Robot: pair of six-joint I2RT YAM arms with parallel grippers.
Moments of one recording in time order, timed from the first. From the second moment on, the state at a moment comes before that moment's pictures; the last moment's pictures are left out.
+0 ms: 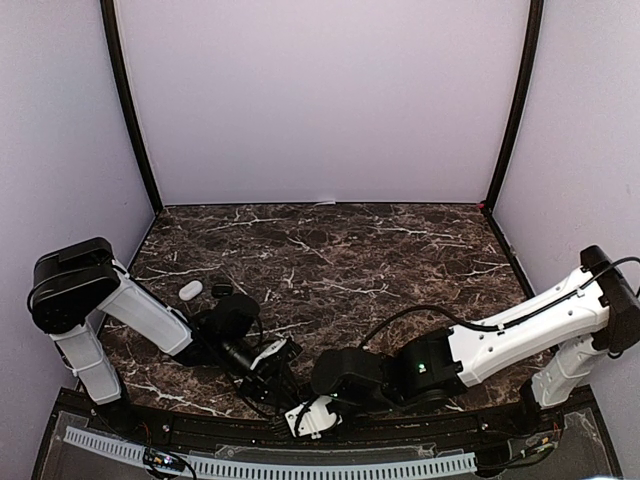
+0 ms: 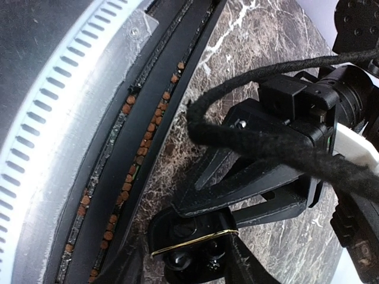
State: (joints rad) left arm -0.93 1.73 0.52 0.53 1.13 0.24; right arm 1.57 1.64 1.06 -0.31 0.19 -0.65
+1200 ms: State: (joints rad) left arm -0.93 1.58 0.38 0.79 0.91 0.24; right arm 1.24 1.66 0.78 0.15 -0.03 0.14
